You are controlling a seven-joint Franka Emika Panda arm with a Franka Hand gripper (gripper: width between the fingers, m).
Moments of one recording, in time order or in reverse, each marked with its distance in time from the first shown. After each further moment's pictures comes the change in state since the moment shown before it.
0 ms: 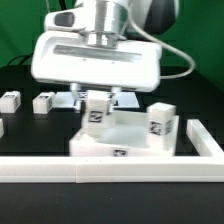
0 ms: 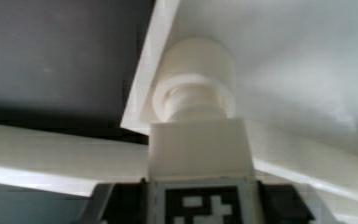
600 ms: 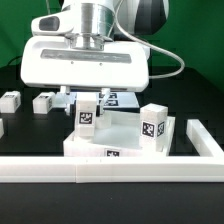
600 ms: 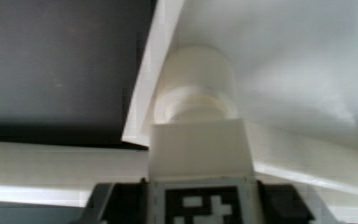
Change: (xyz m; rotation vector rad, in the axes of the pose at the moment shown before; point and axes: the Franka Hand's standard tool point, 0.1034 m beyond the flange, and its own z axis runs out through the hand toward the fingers) arm -0.002 0.002 0.002 0.030 0.002 0.050
